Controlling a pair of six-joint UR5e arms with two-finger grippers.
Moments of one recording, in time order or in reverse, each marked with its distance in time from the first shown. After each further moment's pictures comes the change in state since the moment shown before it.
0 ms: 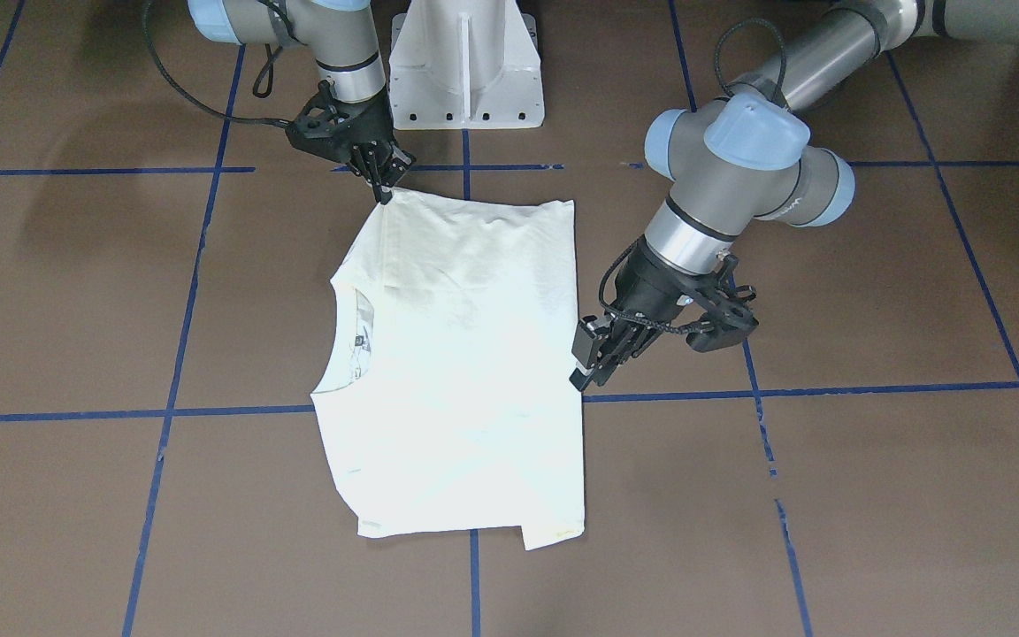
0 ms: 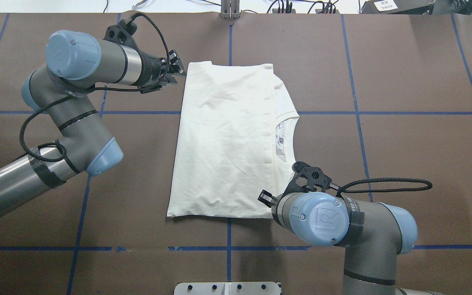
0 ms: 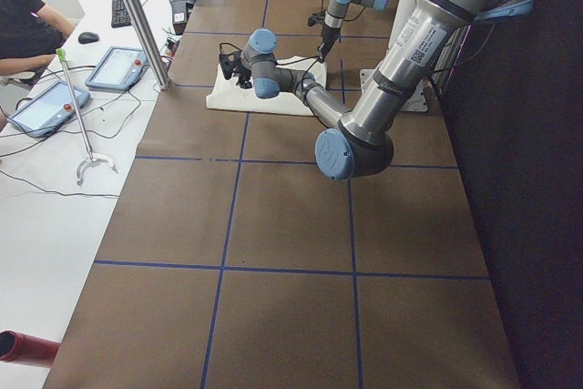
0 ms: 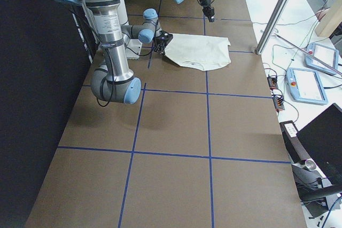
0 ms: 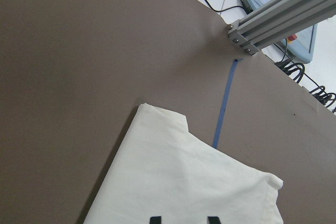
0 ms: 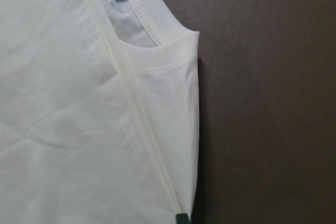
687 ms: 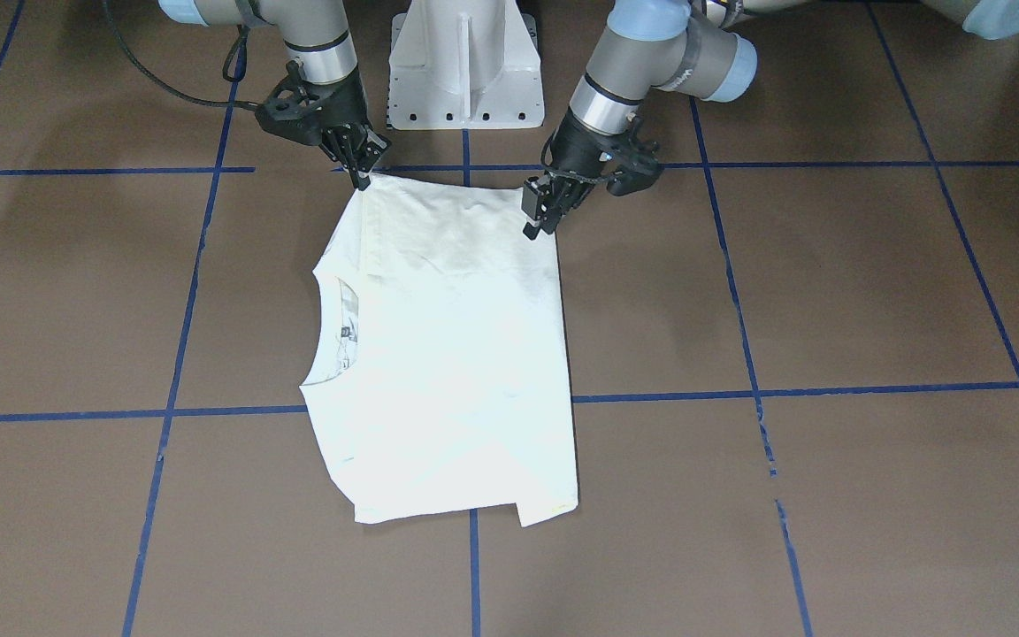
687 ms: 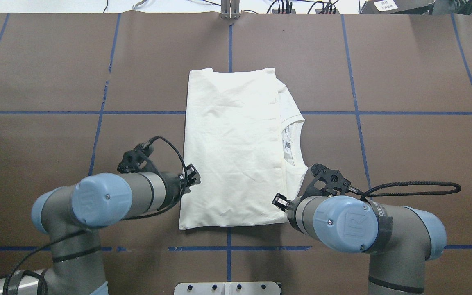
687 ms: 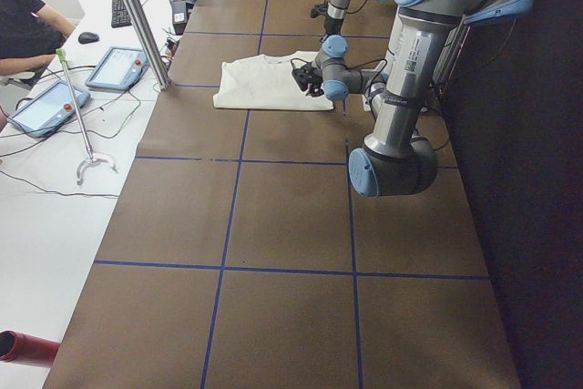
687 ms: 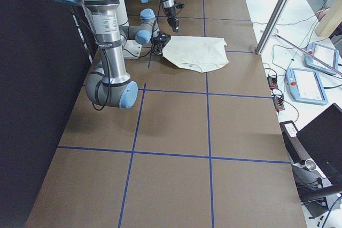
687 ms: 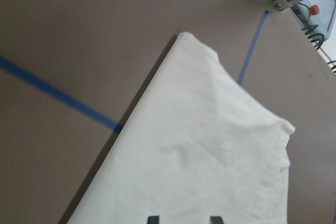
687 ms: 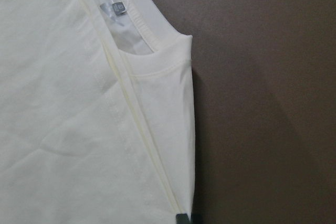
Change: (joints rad) left arm 0.449 0.195 -0.329 0.270 0.295 -0.304; right arm -0.005 -0.079 0.085 -0.001 0.007 0.003
